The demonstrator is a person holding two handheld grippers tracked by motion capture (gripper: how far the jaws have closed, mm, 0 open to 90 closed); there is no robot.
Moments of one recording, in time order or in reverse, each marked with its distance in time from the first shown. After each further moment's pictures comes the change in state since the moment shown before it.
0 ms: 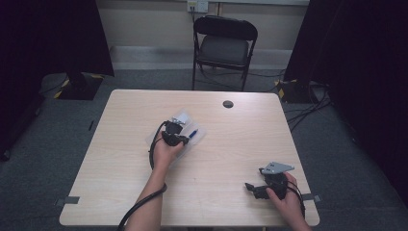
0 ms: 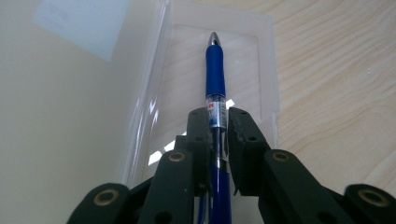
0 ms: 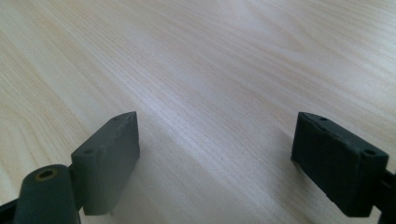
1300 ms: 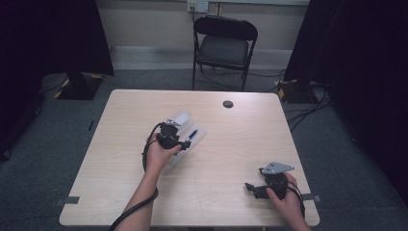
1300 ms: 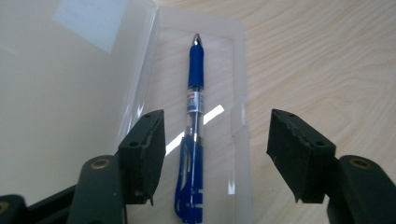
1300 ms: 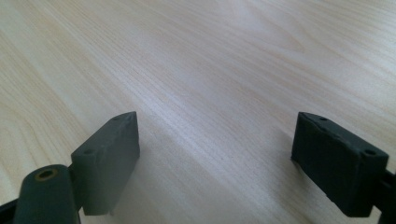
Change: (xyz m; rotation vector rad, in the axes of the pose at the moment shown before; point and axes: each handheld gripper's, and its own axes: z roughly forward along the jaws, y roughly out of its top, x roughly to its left) left arm -0.003 -0.007 -0.030 -0.038 -0.058 -0.010; right arm 0.000 0.000 0.000 0.000 0.000 0.000
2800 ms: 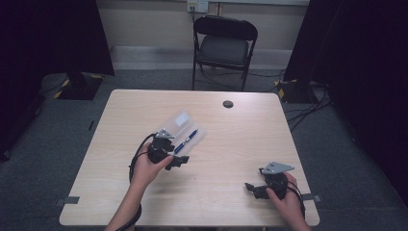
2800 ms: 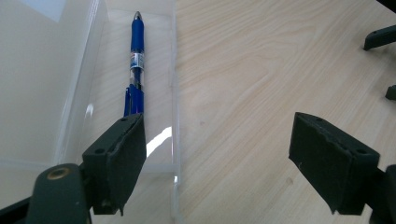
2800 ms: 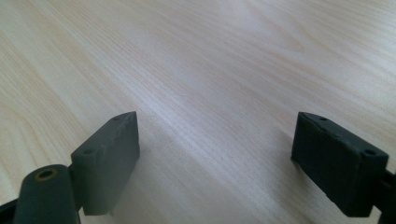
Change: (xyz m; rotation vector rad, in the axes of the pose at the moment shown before) left arm -0.020 -0.031 -0.048 -0.006 -0.127 0.075; right arm 0.000 0.000 0.000 0.000 0.000 -0.002
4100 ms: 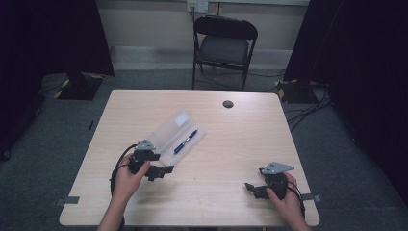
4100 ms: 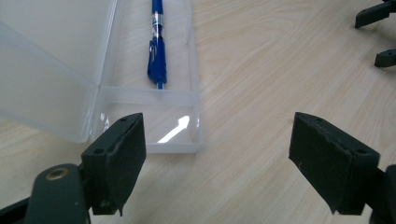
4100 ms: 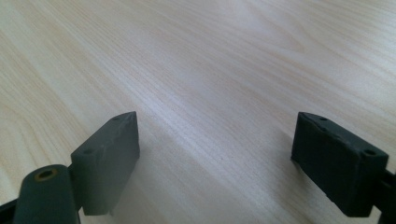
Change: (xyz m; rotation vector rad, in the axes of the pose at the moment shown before) left arm 0.014 -0.048 -0.039 -0.043 -0.007 -0.006; right arm 0.000 0.000 0.000 0.000 0.000 -0.001
